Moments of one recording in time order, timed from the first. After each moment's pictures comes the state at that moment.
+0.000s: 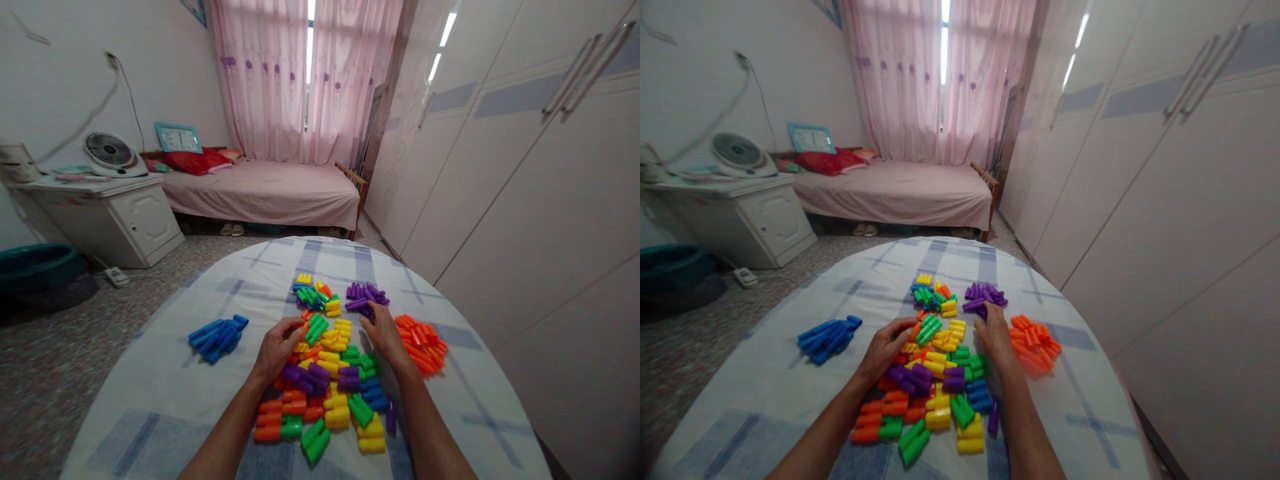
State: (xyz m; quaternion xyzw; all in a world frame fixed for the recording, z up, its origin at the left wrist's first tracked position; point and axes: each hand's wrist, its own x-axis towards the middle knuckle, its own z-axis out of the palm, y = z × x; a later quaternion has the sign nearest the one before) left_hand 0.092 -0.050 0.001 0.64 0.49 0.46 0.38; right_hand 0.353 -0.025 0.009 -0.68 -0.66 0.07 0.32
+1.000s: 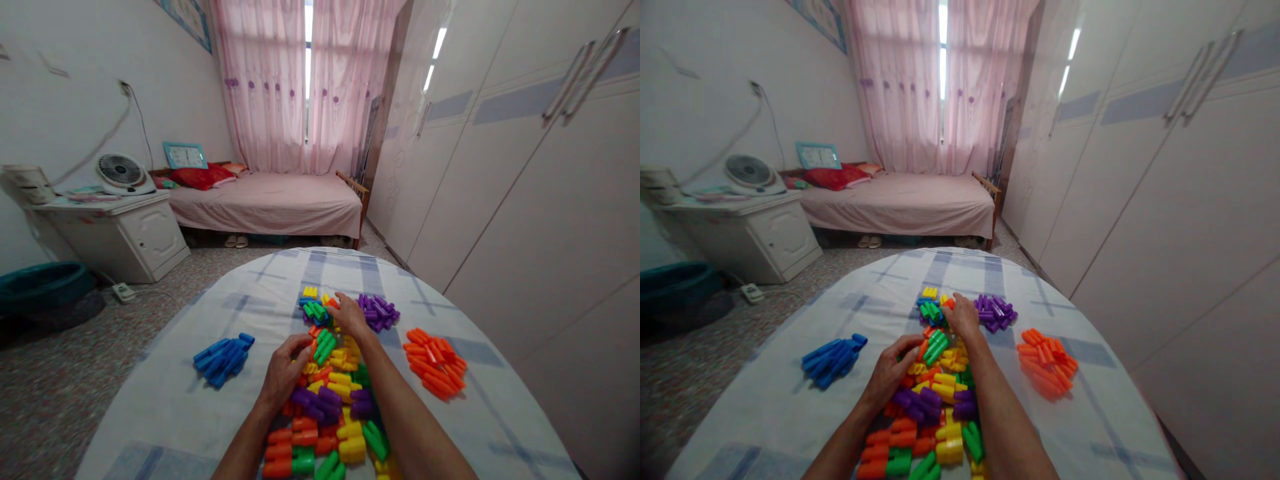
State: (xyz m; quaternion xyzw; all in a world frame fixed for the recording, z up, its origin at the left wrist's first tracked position) left_hand 0.093 -0.050 0.004 0.63 0.48 0.47 0.39; right_hand 0.268 0.046 0.034 -0.68 -0.69 0.15 0.19
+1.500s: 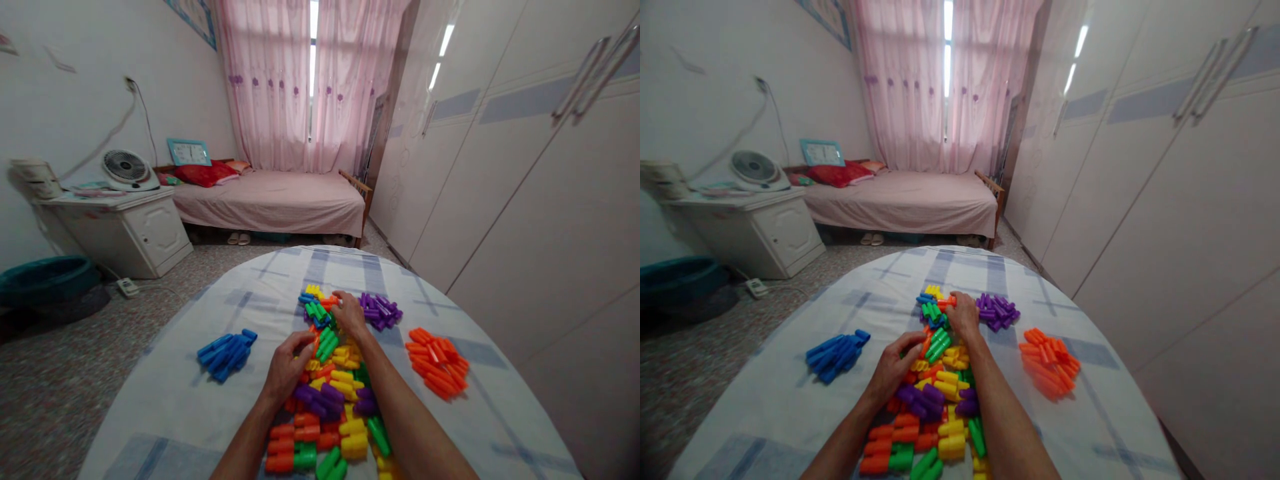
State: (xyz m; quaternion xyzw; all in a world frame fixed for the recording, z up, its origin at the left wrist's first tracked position) left_hand 0.092 -0.049 0.003 0.64 0.48 0.47 0.38; right_hand 0.262 0.045 0.023 -0.68 -0.68 0.12 0.23
